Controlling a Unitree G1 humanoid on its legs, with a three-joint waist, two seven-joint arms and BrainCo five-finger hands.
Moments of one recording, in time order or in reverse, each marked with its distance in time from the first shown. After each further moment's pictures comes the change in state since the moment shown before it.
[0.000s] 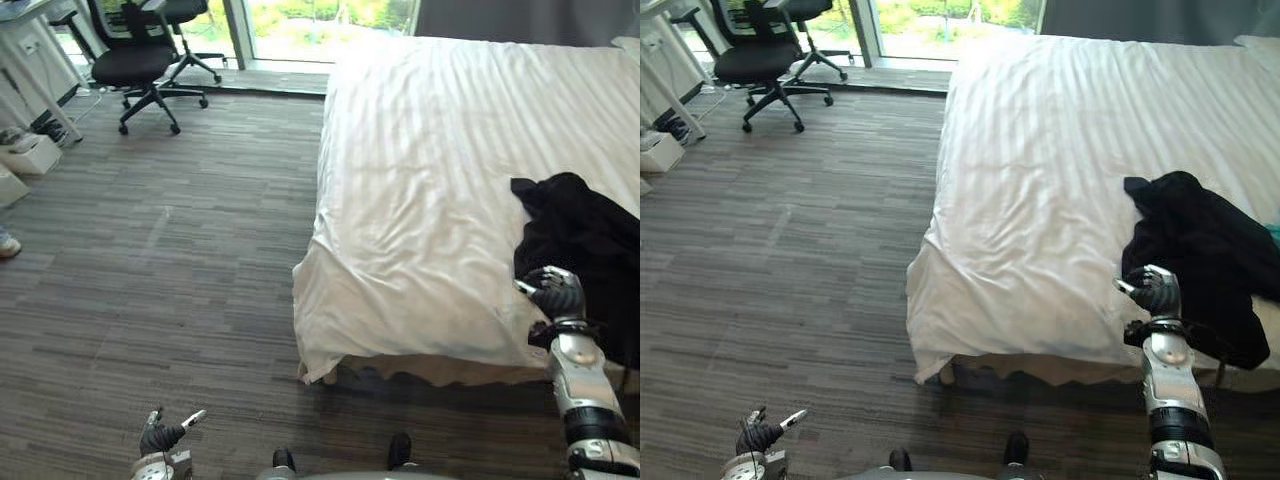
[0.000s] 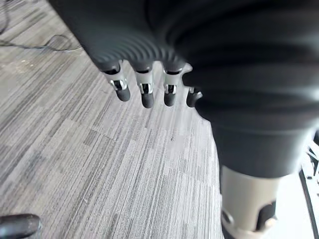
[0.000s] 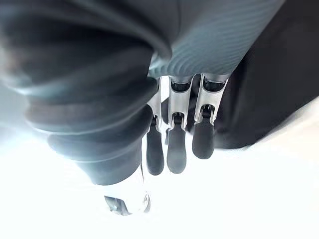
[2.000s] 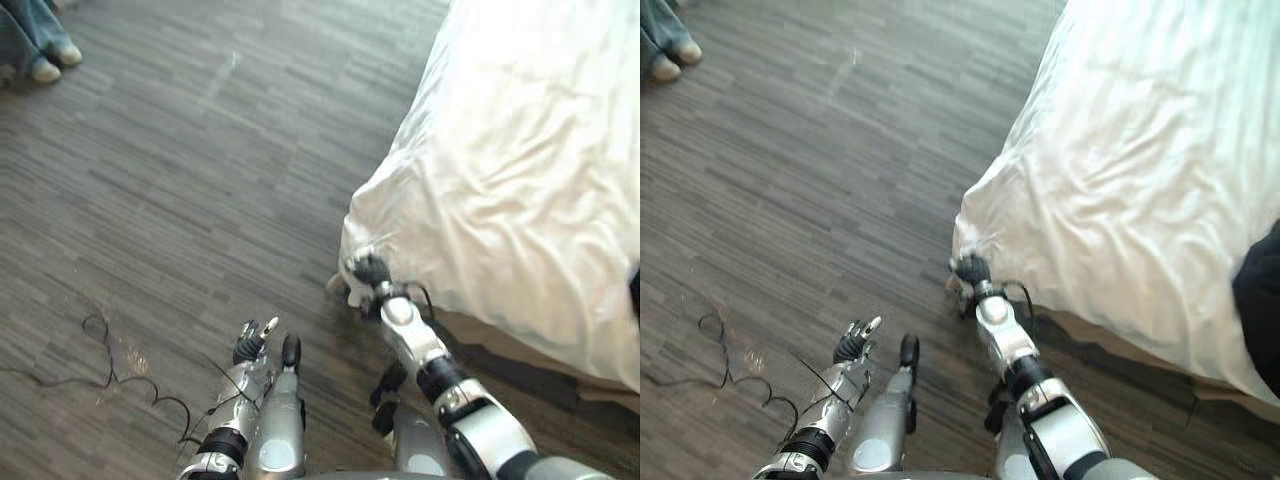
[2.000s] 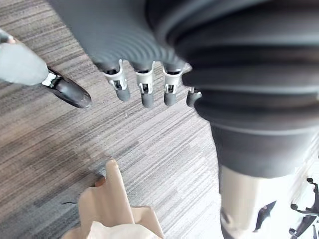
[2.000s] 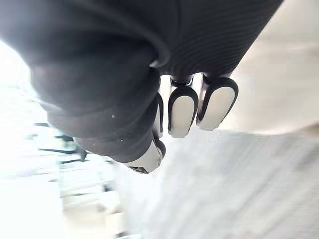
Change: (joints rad) left arm -0.318 -0.107 -0.369 0.039 -0.446 -0.038 -0.017; right arm -0.403 0.515 0.290 0.107 0.220 -0.037 -0.030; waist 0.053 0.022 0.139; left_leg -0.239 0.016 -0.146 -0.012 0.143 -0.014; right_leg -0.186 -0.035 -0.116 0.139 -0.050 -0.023
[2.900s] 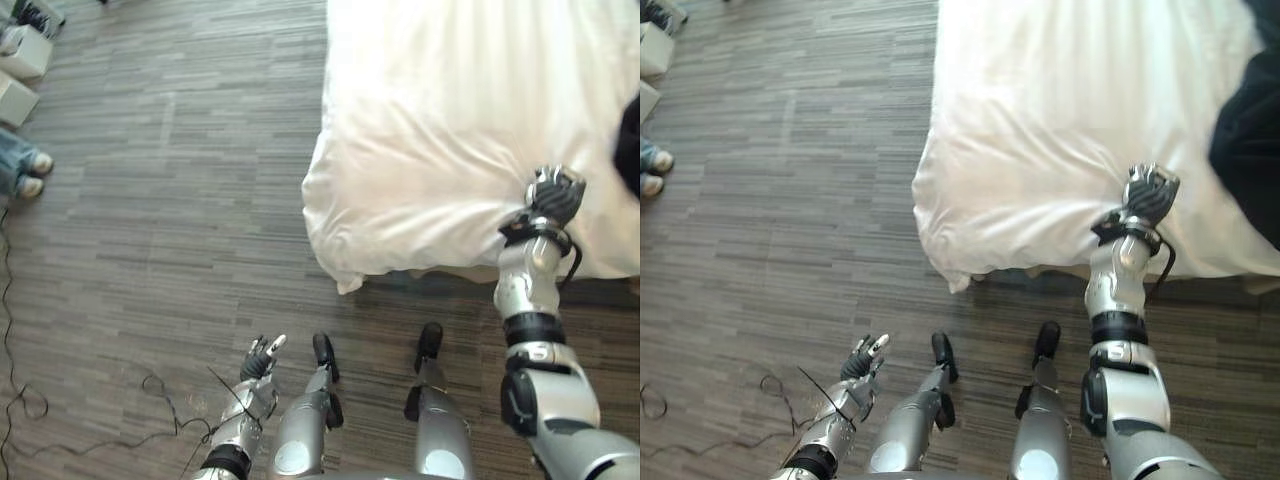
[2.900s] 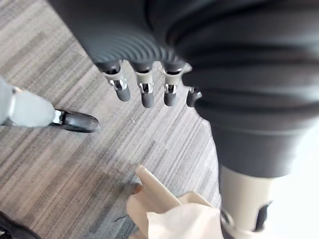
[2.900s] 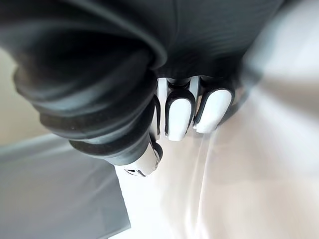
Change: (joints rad) left arm 0.008 -0.023 0.061 0.005 0.011 0.000 -0.053; right arm 0.288 -0.210 -0.640 0.099 0.264 -0.111 -0.114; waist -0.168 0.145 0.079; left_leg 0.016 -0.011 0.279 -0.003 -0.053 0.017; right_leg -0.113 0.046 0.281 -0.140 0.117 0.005
